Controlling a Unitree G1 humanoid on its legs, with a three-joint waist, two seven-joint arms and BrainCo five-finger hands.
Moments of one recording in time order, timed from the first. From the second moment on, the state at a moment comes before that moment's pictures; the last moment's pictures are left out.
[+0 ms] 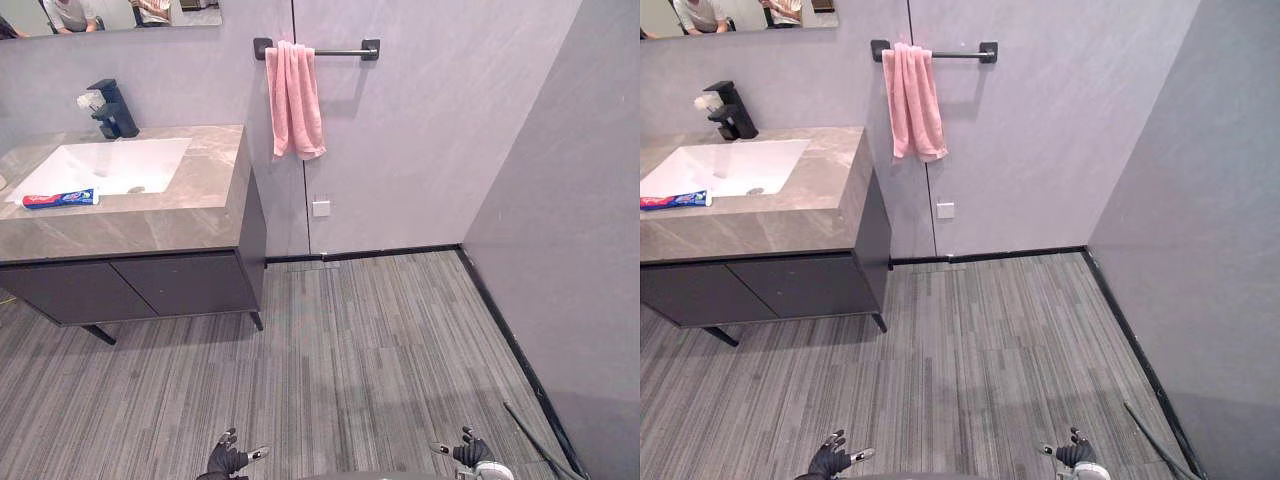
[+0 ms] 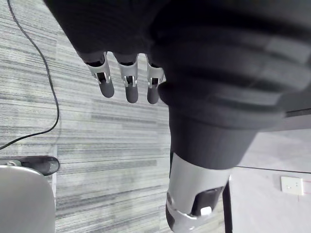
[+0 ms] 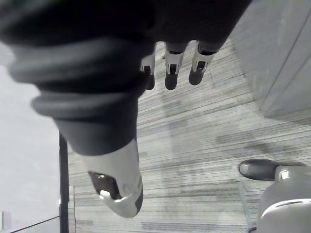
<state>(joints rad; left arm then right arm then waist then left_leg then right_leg) 0.16 0.14 0.05 1.01 -0.09 -0.16 0.07 0.06 -0.14 -0.20 1.07 -0.01 -0.07 -0.09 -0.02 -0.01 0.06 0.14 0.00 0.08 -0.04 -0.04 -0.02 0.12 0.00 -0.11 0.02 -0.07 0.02</state>
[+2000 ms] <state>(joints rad) 0.02 0.15 0.03 0.95 -0.11 -0.16 0.09 -0.04 -0.13 -0.17 1.03 -0.01 -0.06 -0.09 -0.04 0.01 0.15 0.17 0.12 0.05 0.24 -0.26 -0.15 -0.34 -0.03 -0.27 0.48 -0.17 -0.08</state>
